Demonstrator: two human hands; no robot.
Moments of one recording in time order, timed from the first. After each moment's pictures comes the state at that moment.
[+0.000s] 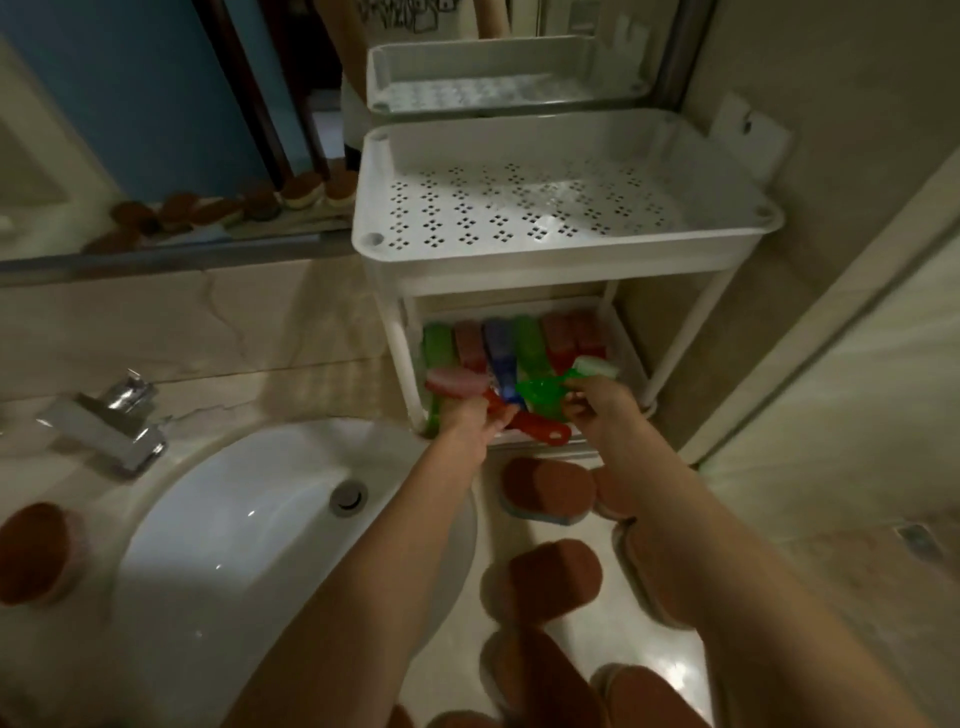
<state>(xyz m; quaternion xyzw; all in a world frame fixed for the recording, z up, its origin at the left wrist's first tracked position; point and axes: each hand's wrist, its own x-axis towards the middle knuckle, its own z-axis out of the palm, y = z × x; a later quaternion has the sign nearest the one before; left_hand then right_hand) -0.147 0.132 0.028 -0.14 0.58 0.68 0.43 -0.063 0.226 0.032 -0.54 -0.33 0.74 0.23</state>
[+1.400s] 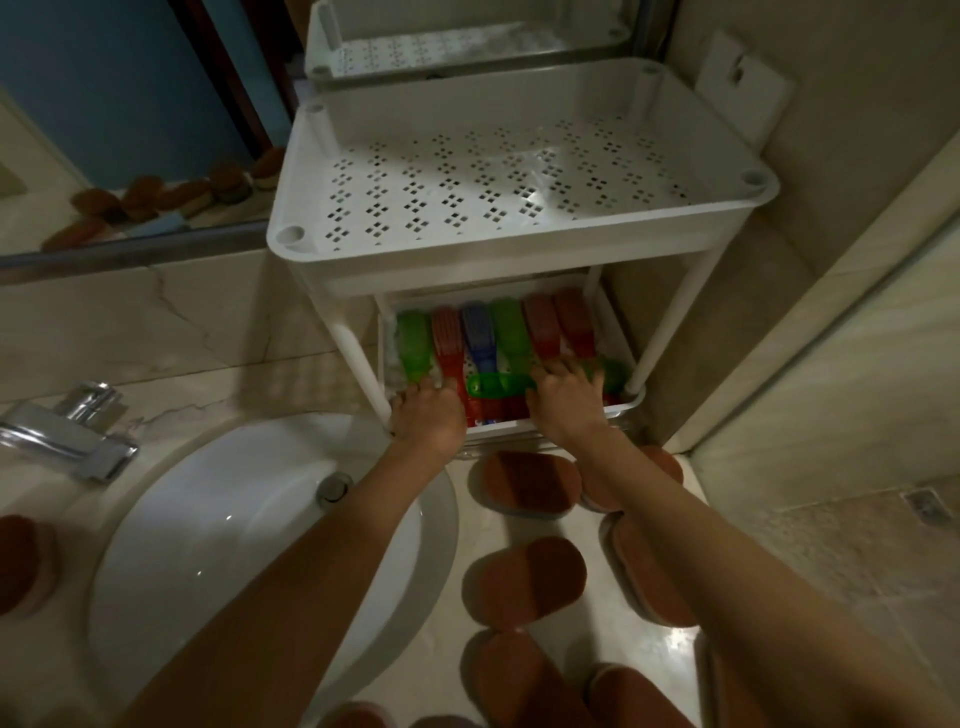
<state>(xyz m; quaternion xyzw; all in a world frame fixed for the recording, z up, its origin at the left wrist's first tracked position) -0.163 0.124 0.007 0.36 0.92 0.00 0.15 -0.059 0.233 0.004 -0.37 -0.92 0.15 -0.05</state>
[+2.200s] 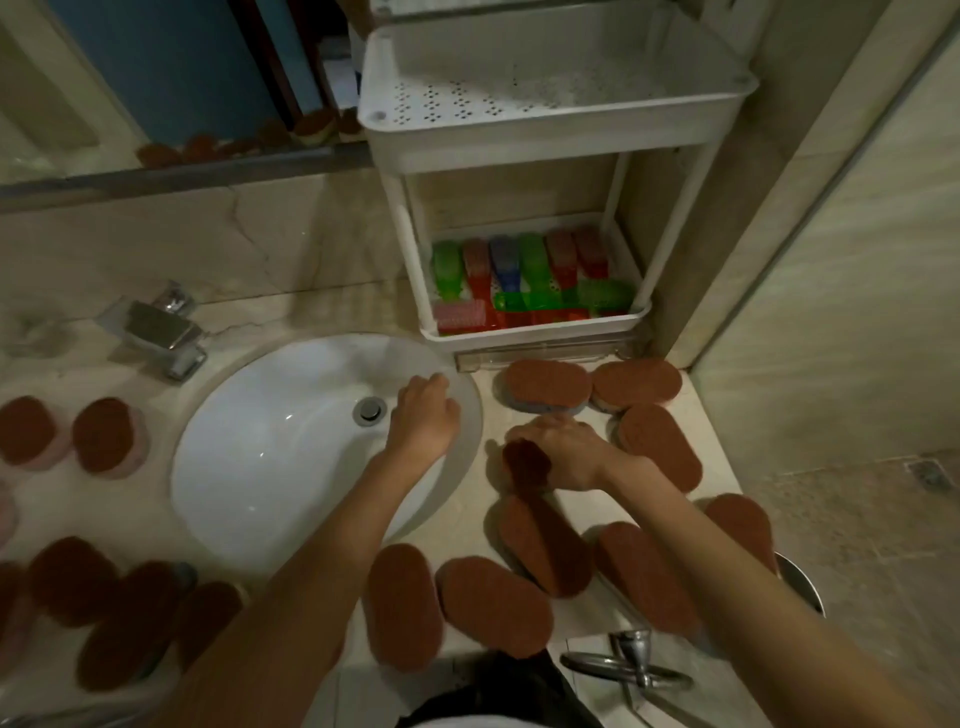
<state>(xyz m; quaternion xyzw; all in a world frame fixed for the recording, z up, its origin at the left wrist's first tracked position) -0.093 -0.002 0.021 0.29 0.92 0.15 0.21 0.040 0.117 -0.009 -0.16 -0.94 0.20 -0.24</state>
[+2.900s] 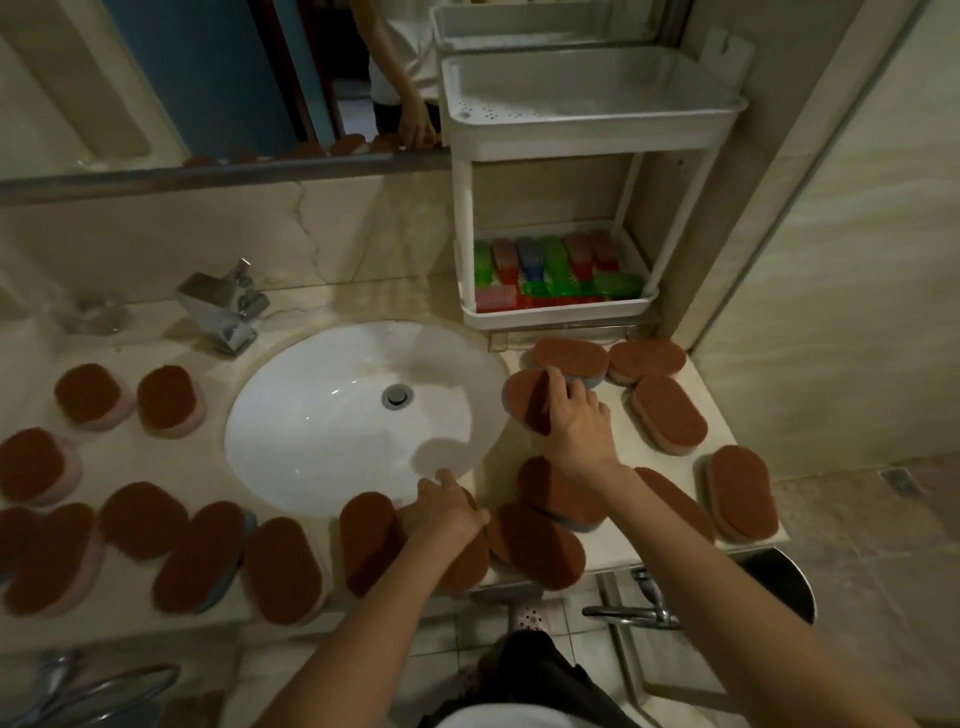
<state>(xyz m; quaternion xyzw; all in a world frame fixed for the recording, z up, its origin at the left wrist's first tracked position) -0.022 -0.125 -0.023 0.22 0.91 0.00 0.35 0.053 0.013 0.015 -0.37 -0.92 0.16 0.00</state>
